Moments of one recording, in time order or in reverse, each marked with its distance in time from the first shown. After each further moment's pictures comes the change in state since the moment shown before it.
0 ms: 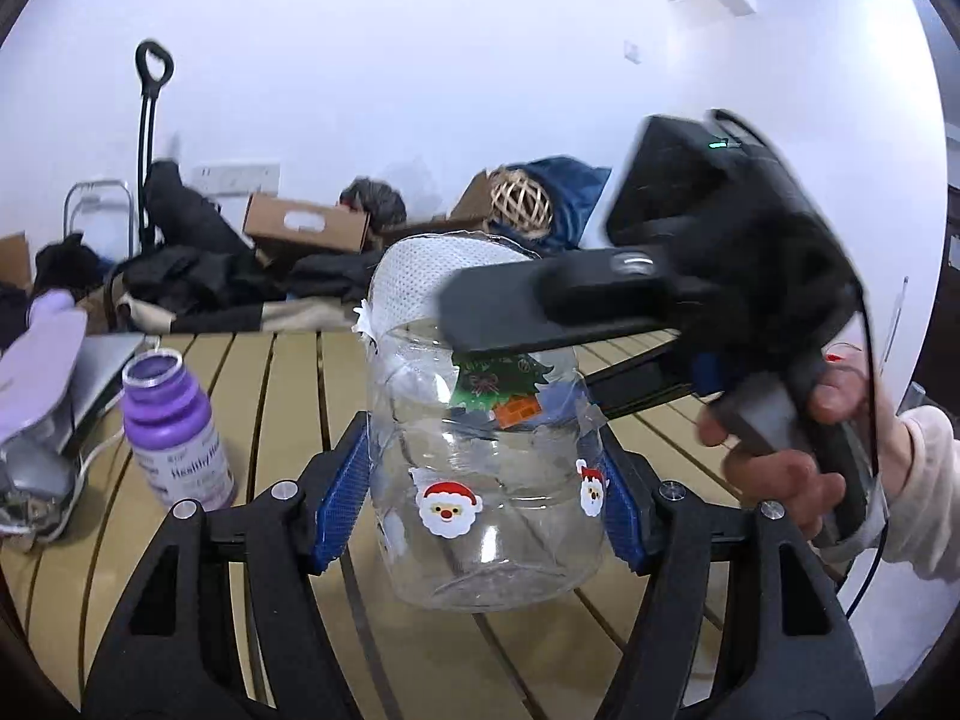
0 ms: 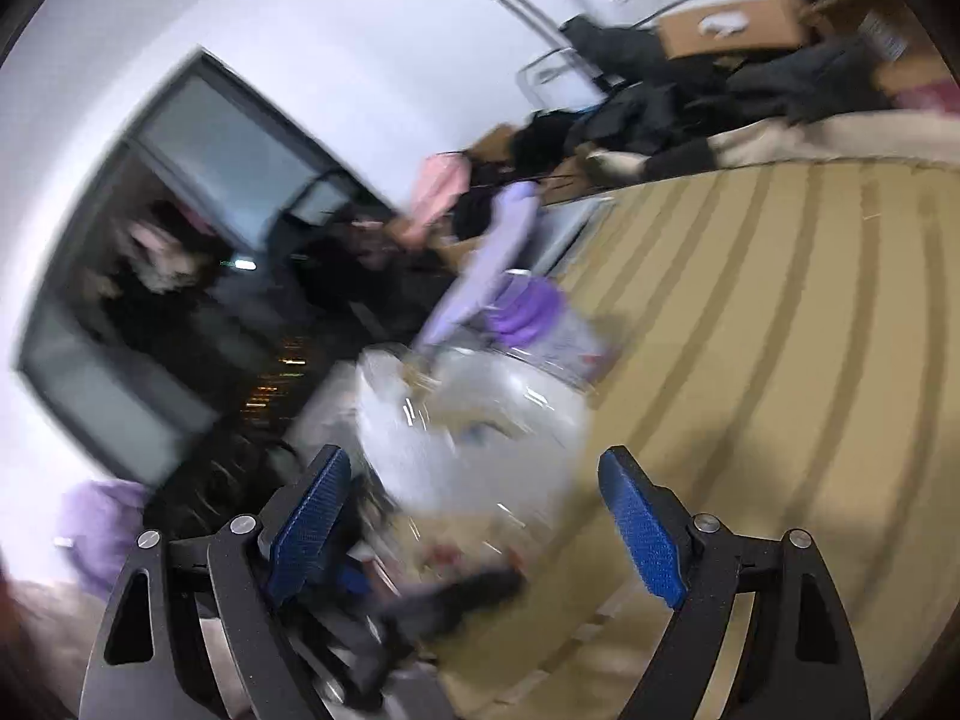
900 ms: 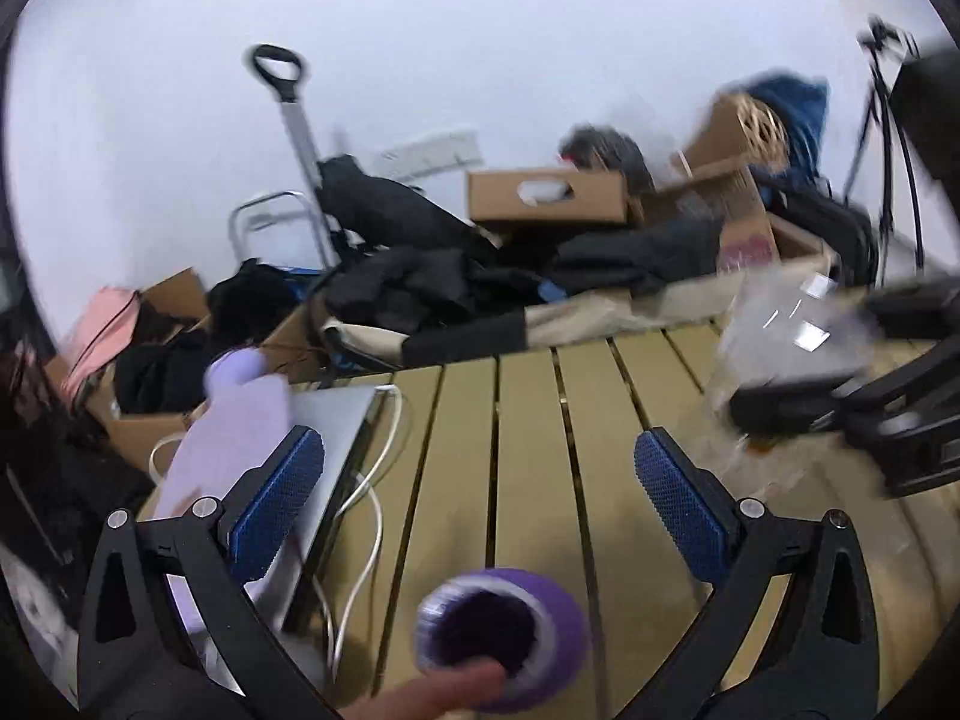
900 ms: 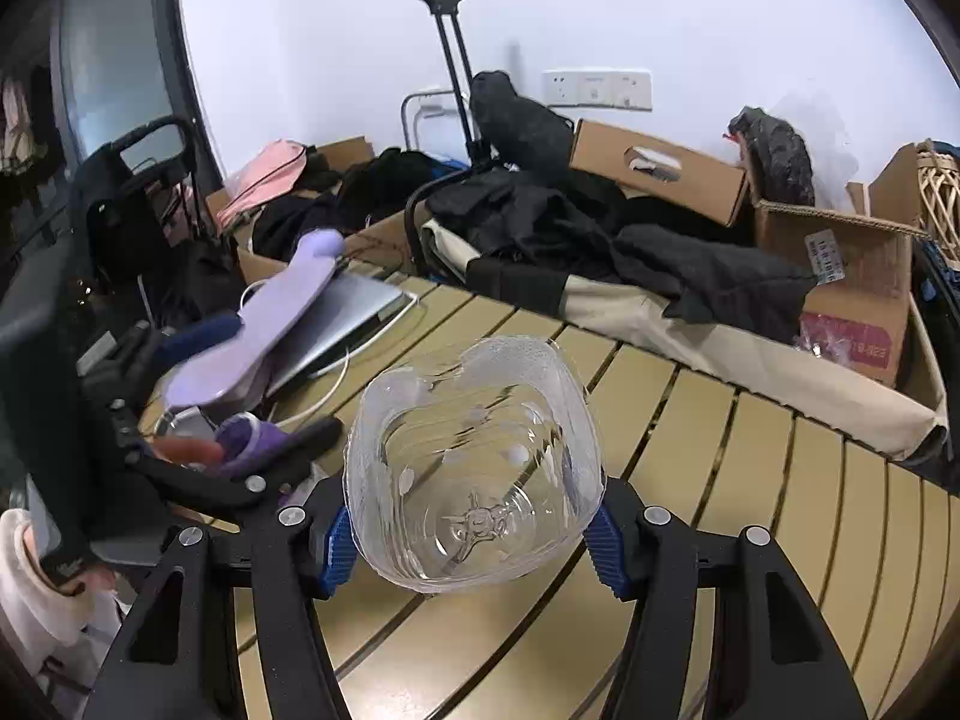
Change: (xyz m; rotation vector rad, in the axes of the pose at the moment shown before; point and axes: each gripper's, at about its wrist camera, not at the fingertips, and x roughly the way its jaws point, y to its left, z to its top) left arm 0.061 0.096 0.059 0.071 0.135 0.563; right arm 0.051 -0.007 0.093 -0.296 -0.037 -0.656
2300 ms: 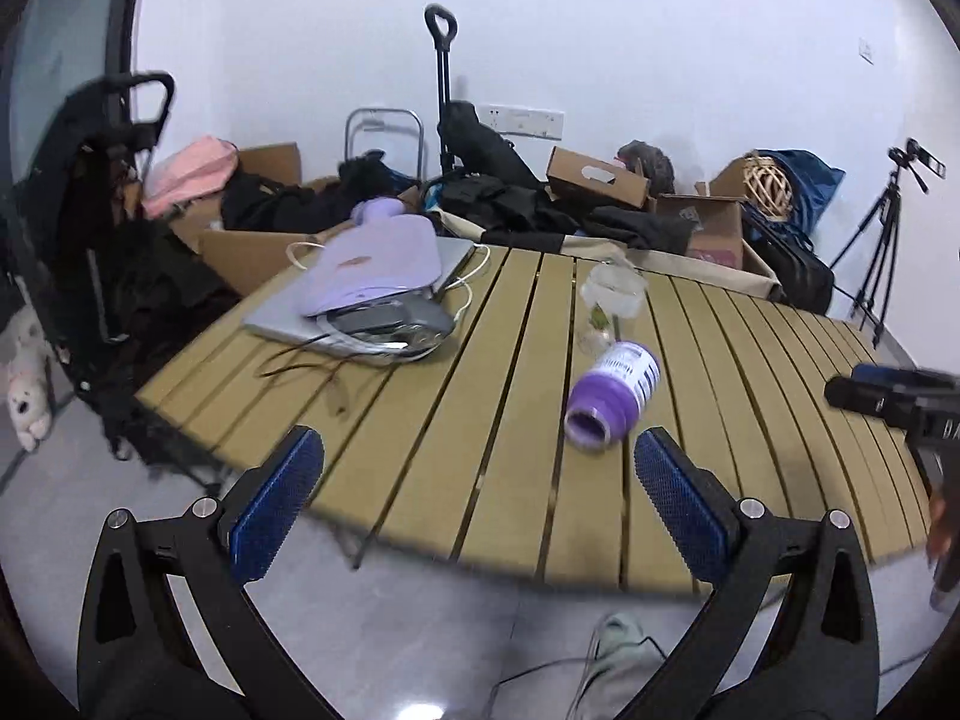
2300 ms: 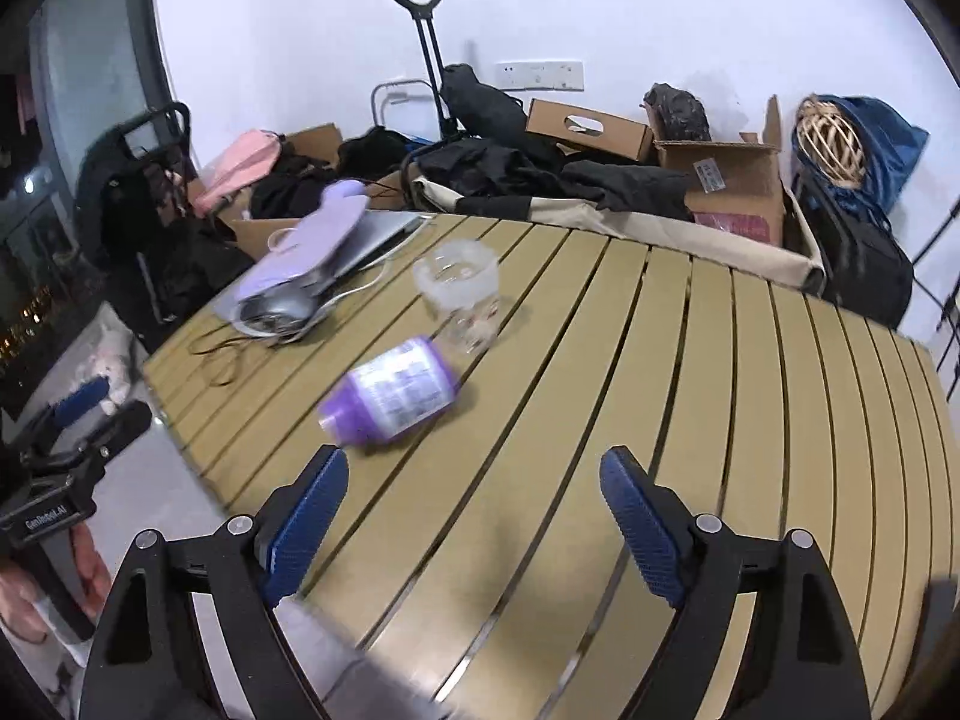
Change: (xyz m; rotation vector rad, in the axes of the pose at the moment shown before) left arm -0.282 0.047 -0.095 -0.264 0.116 0.038; right arm -0.189 0.105 -0.138 0.093 0.006 -0.139
